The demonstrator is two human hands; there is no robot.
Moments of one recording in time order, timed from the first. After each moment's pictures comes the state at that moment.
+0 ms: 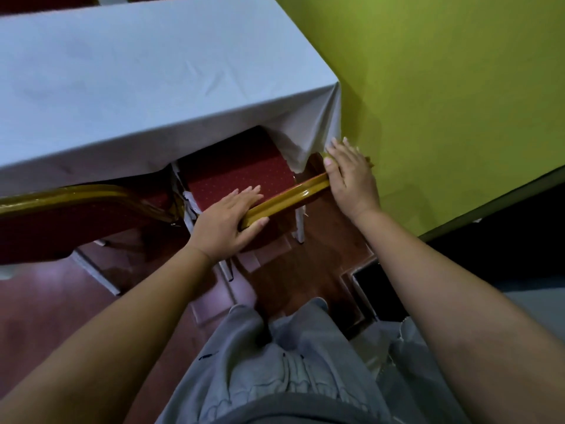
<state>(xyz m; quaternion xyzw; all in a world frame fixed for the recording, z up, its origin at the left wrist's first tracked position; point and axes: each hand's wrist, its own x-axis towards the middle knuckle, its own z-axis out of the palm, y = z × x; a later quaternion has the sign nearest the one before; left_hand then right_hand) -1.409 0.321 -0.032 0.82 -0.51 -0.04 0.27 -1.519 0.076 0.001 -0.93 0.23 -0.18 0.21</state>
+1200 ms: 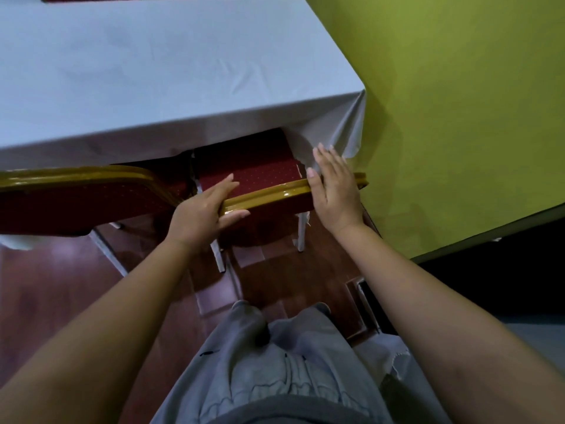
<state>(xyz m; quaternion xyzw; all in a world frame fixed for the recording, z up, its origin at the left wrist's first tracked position) -1.380 0.373 -0.037 0.88 -0.40 0.03 0.25 -1.492 0.134 -0.011 -0.94 0.17 -0.19 0.21</state>
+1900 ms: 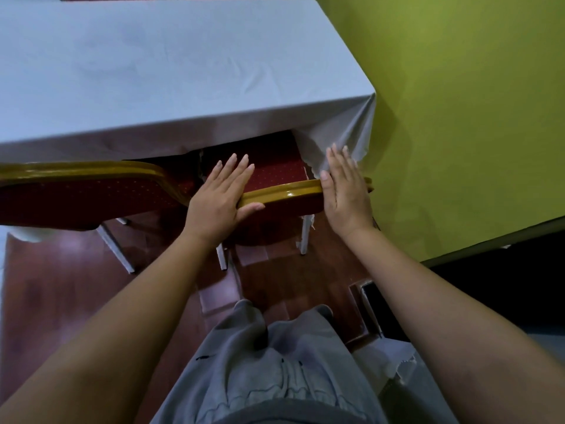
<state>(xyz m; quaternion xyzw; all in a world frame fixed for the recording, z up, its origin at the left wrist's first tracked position) -1.382 0.359 -0.022 0.87 -0.46 0.07 0.17 -1.494 0.132 -0.016 -0.95 0.18 -0.18 0.20</state>
